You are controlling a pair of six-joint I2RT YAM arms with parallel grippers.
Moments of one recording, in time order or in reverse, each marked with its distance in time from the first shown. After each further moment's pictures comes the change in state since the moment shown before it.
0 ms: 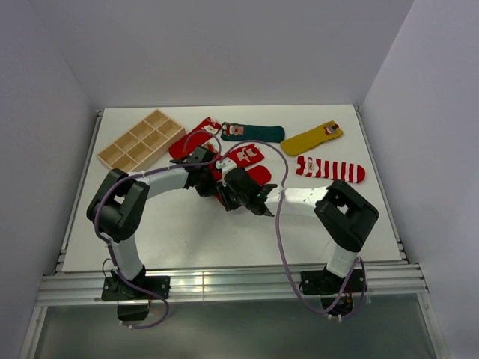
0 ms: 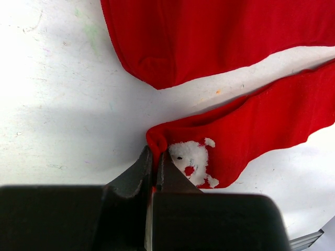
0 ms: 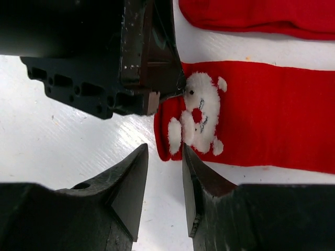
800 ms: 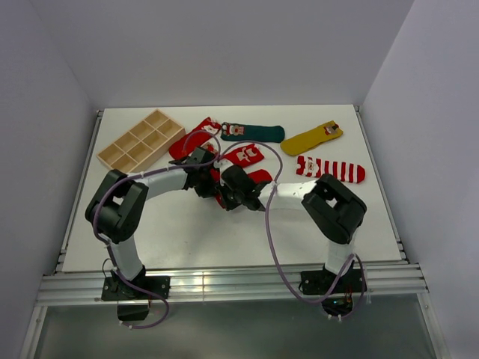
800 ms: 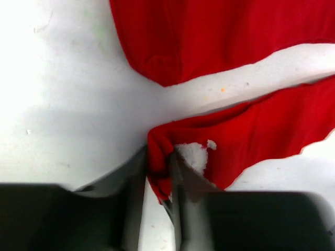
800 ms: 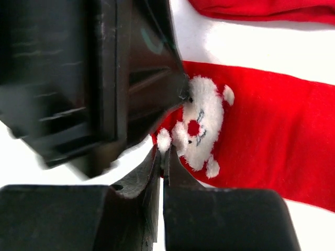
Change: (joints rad) left arm -0.001 -0.009 -0.008 0.002 -0.010 0.019; right arm -0.024 0.115 0.074 -0.035 -0.057 0.018
